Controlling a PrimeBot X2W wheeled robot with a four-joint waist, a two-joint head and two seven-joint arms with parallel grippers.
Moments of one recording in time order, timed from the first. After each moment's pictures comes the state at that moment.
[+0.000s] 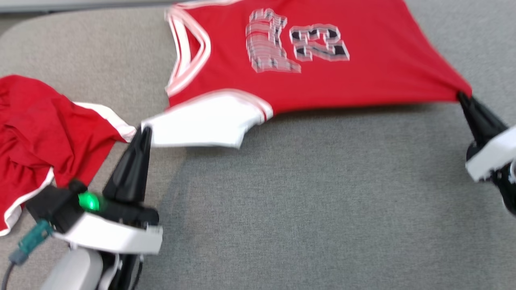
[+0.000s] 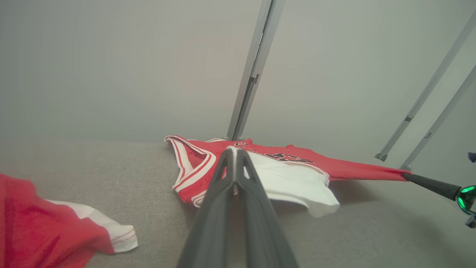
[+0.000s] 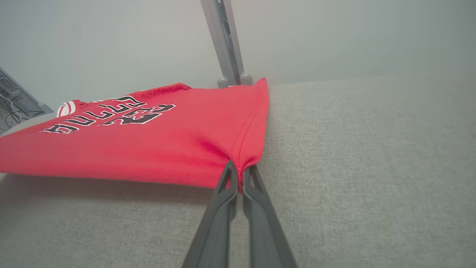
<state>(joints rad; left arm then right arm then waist) -0.24 0.38 -0.35 -0.08 -0.66 0.01 -0.25 -0.73 -0.58 0.65 0.62 0.97 0.13 -0.17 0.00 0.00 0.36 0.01</state>
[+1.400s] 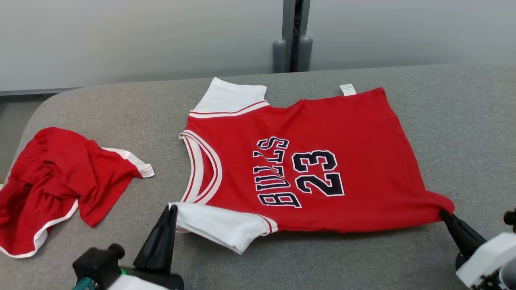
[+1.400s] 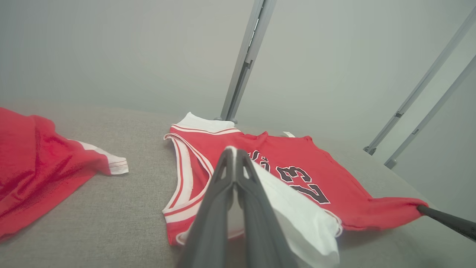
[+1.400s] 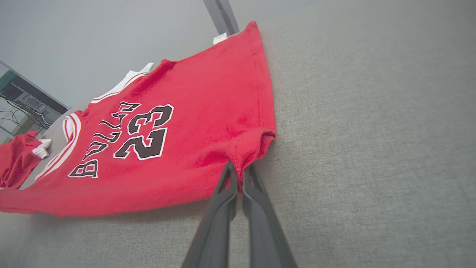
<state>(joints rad) 0.09 0.31 -0.40 -0.13 -0.66 0.12 -0.21 -0.13 -0.55 0.41 0.36 1.00 0.13 -0.06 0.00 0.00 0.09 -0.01</state>
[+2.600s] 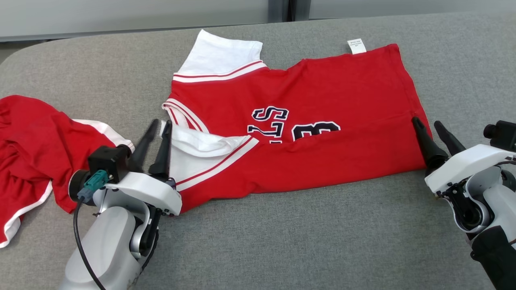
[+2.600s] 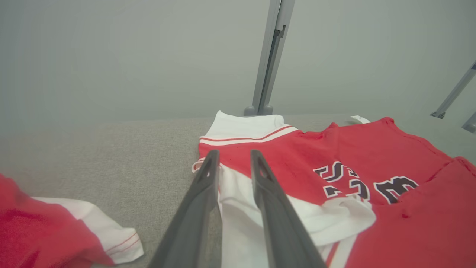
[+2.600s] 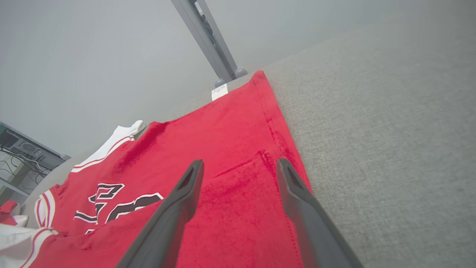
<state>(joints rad) -0.47 0.21 -0.40 0.49 -0.51 0.01 -0.26 -0.61 -0.35 0.46 0.70 0.99 0.13 -0.10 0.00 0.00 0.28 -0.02</state>
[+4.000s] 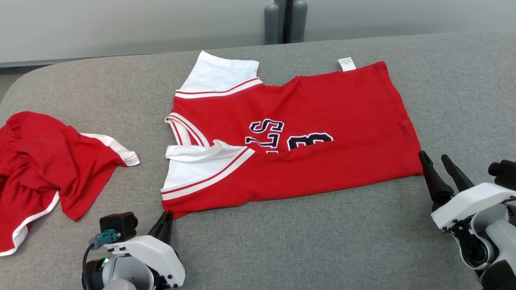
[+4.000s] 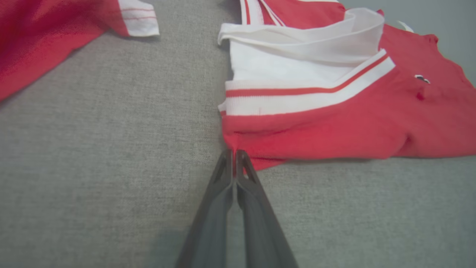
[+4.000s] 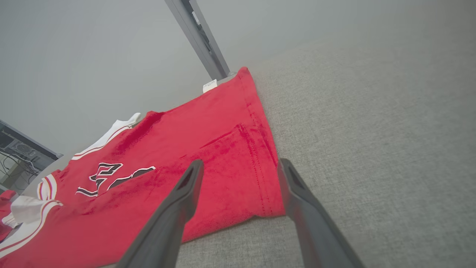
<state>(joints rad) -0.15 0.19 -0.35 0.35 -0.64 0.13 0.06 -0.48 -0.43 0.58 0.67 1.08 0.13 -0.26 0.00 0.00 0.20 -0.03</state>
